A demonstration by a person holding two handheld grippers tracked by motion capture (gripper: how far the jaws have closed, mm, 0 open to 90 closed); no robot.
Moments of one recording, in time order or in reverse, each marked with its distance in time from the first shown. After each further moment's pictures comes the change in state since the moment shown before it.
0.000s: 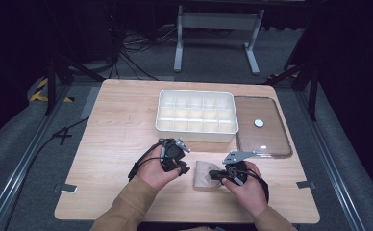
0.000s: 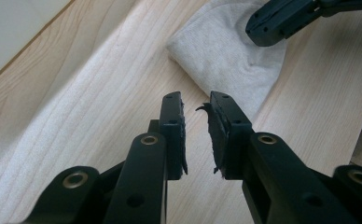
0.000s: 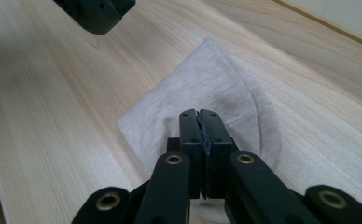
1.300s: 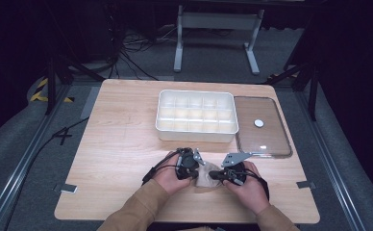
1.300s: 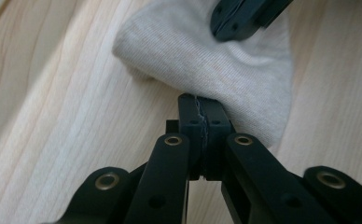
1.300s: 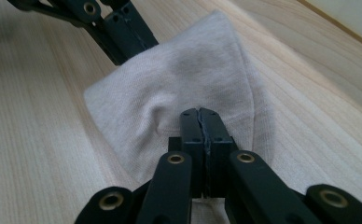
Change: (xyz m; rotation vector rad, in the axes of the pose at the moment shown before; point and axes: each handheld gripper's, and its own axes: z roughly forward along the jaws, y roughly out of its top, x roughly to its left) left arm -0.022 0.011 0.049 0.023 0.000 0.215; right arm -0.009 -0.007 0.012 0.031 0.003 -0.174
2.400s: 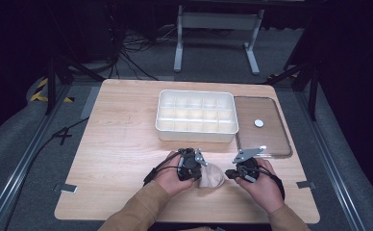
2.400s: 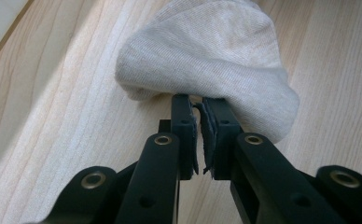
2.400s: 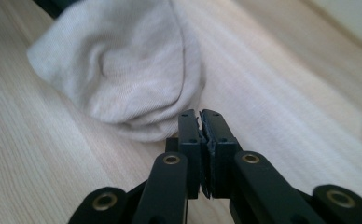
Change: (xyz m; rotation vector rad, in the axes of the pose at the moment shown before) left arm -0.004 0.003 -0.003 -0.004 0.022 0.005; right arm -0.015 -0.003 -0.035 0.166 -0.089 0.072
